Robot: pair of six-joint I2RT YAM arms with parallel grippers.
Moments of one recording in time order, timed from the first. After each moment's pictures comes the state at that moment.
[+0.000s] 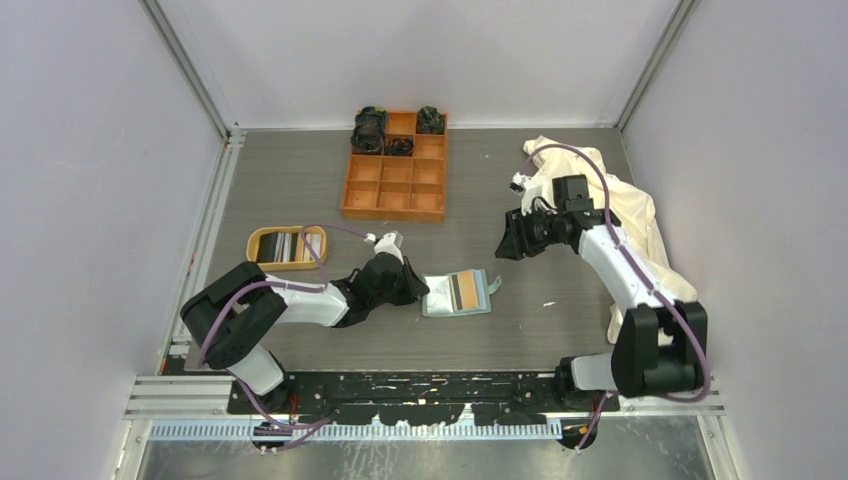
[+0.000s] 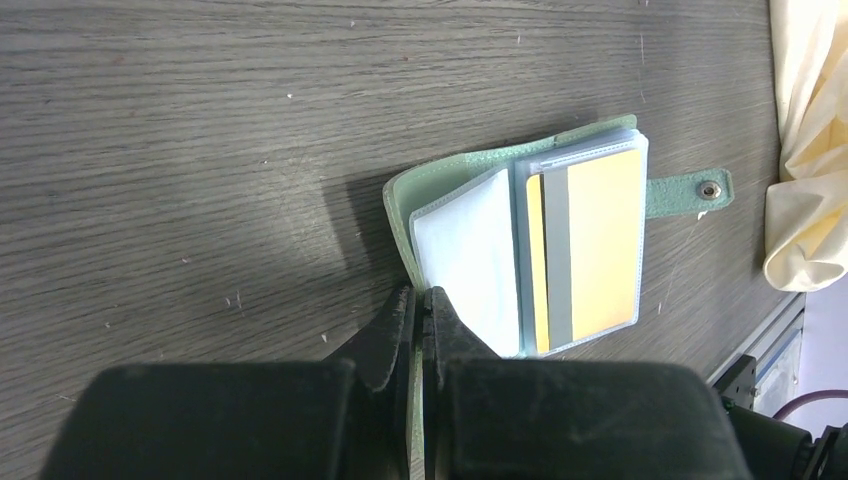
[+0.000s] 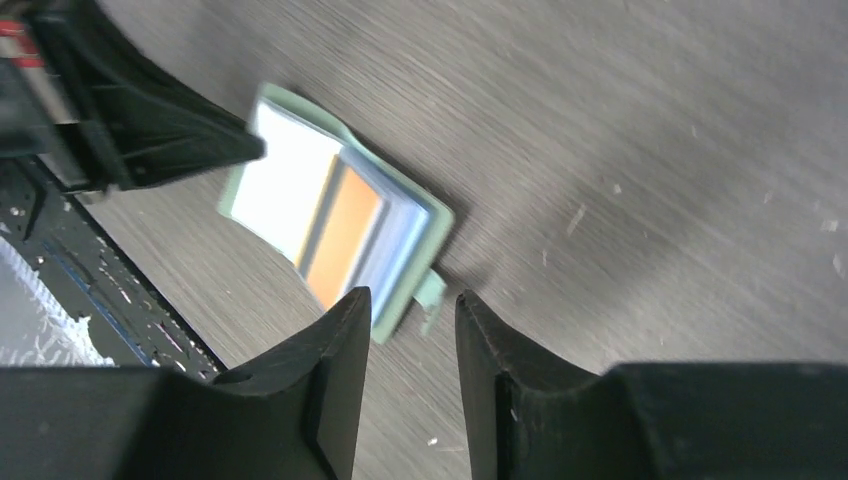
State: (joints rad) left arm -0.88 1.60 0.58 0.42 -0.10 -0.92; right arm 0.09 1.39 0.97 -0.63 -0.62 -0.19
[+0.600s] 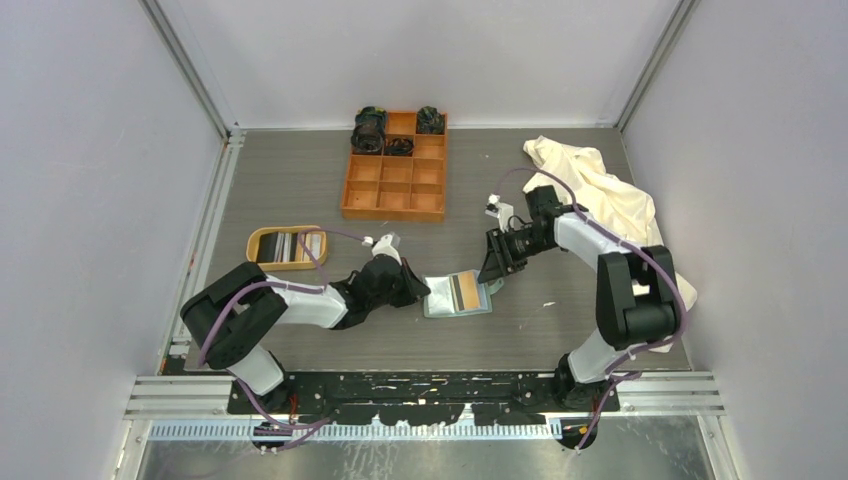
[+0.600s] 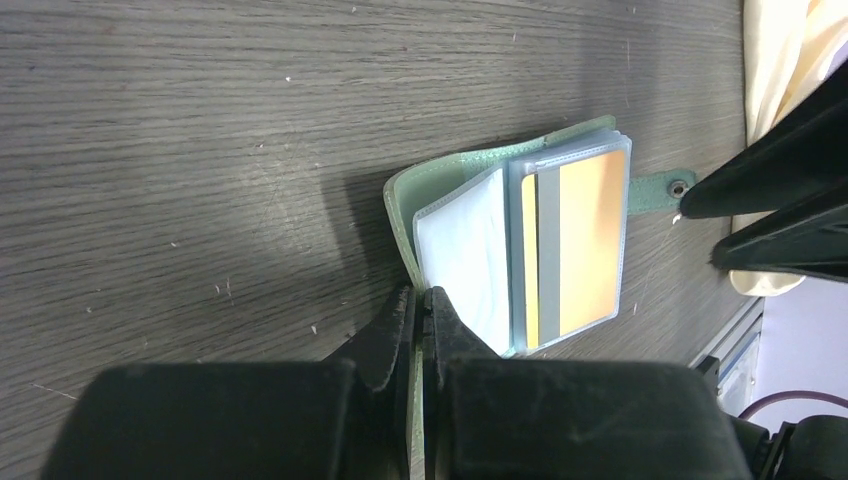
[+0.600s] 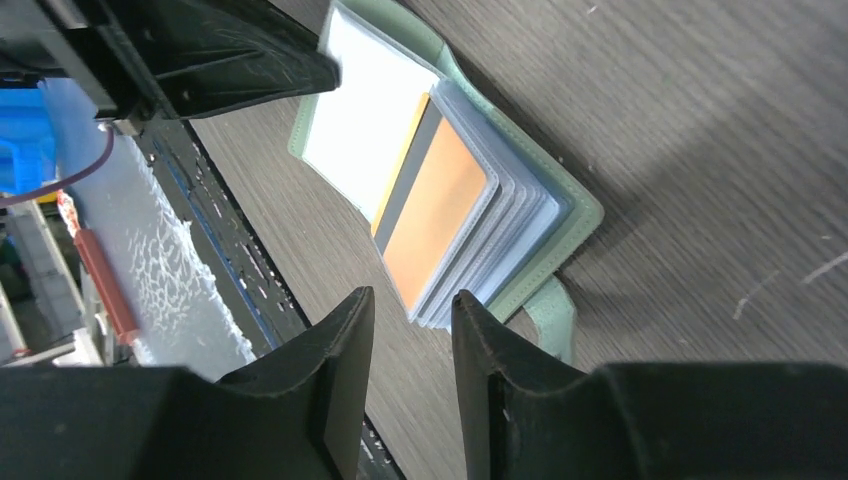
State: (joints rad) left arm -0.88 1.60 0.56 0.45 -0.08 -0.98; right arm 0.15 1.57 0.94 -0.67 -0.86 -0.28
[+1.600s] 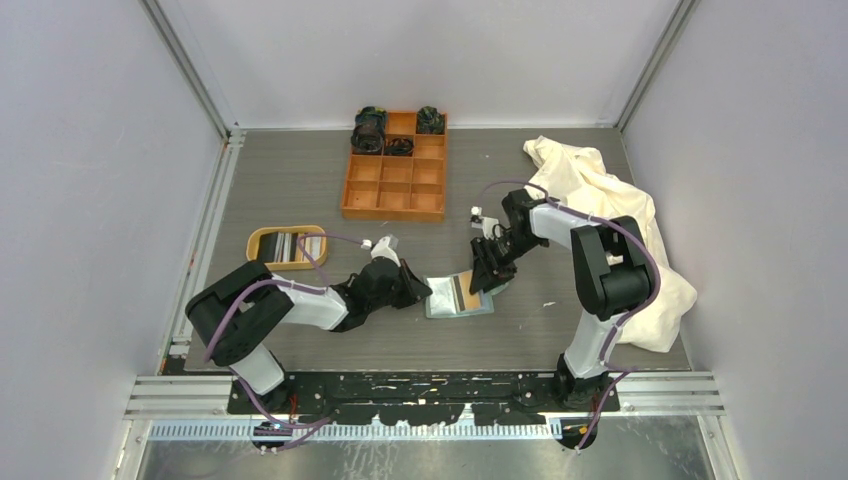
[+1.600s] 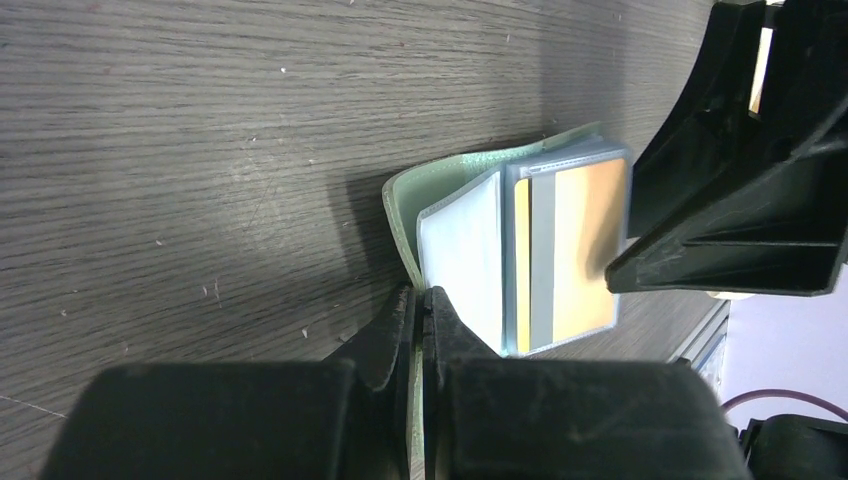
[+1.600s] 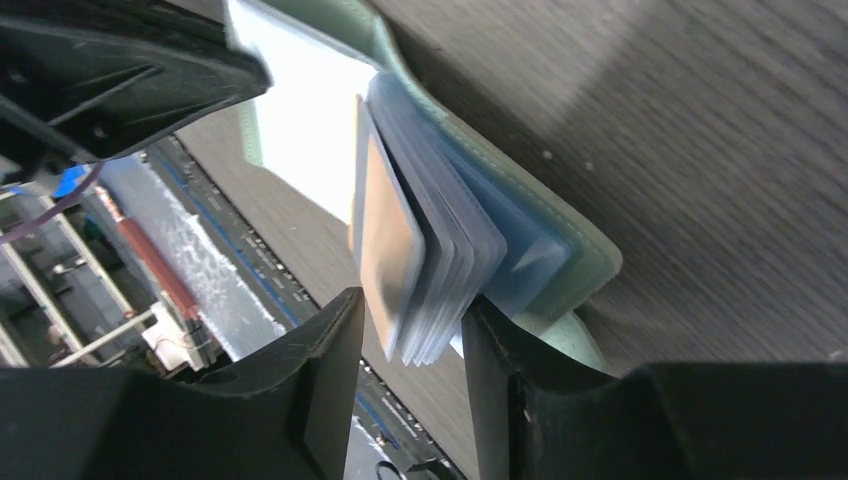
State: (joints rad) left arm -0.88 1.63 0.53 0.54 -0.07 -1.04; right arm 0.26 1.81 1.05 -0.77 -0.72 -0.13
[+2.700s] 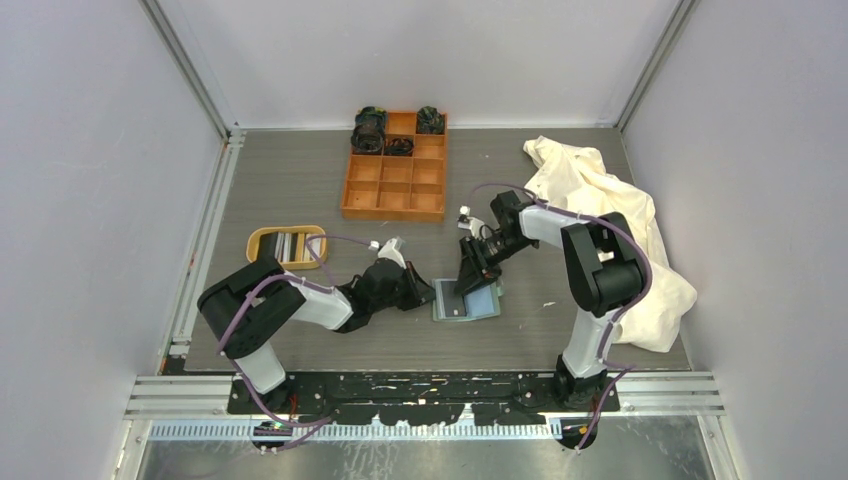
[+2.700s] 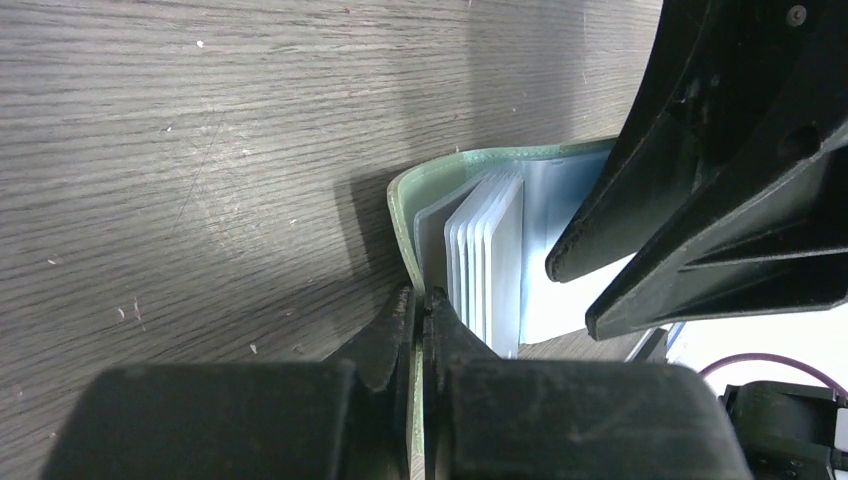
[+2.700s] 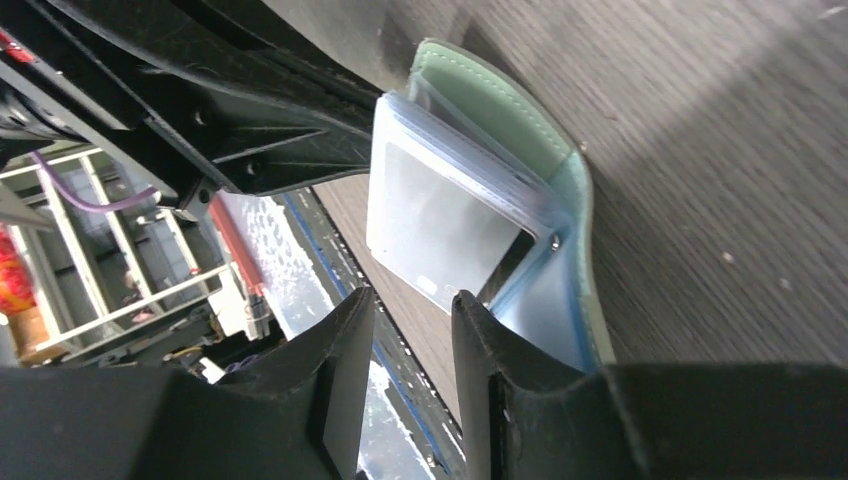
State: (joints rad) left arm -0.89 1.69 0.53 0.64 0.00 -1.05; right arm 0.31 1.86 1.07 -0.73 -0.95 -0.08
